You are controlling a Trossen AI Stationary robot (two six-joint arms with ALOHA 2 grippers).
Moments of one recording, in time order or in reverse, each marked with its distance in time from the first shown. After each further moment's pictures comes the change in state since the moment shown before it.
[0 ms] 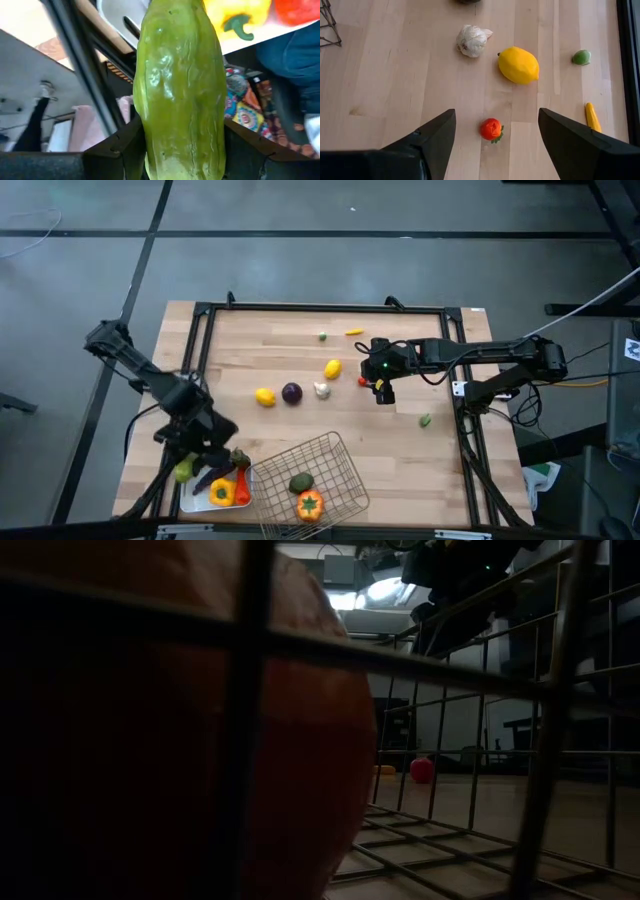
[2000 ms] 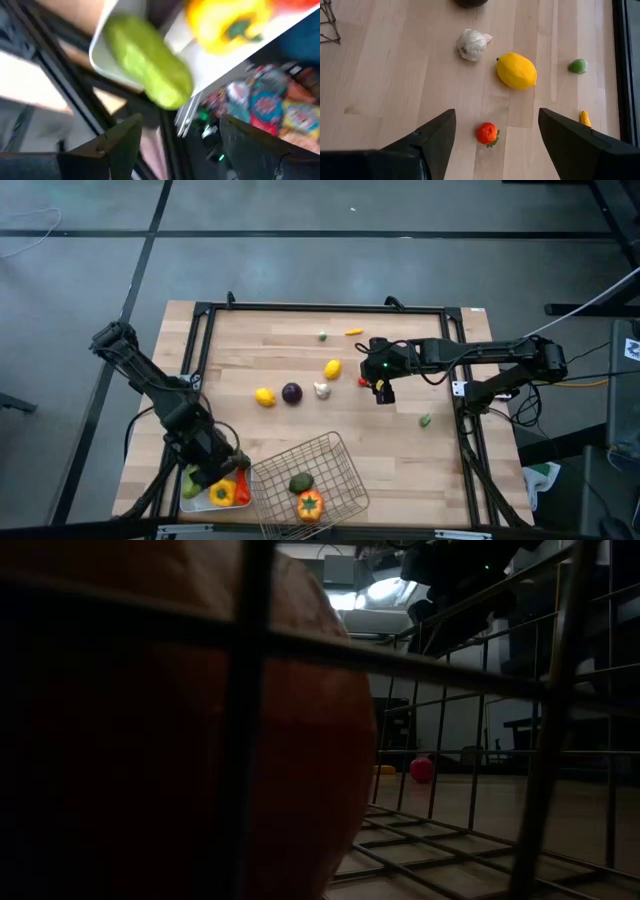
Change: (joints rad) left arm -0.105 0.069 -0.001 0.015 -0.149 0.285; right arm 0.000 0.000 0.000 0.019 0.002 -0.053
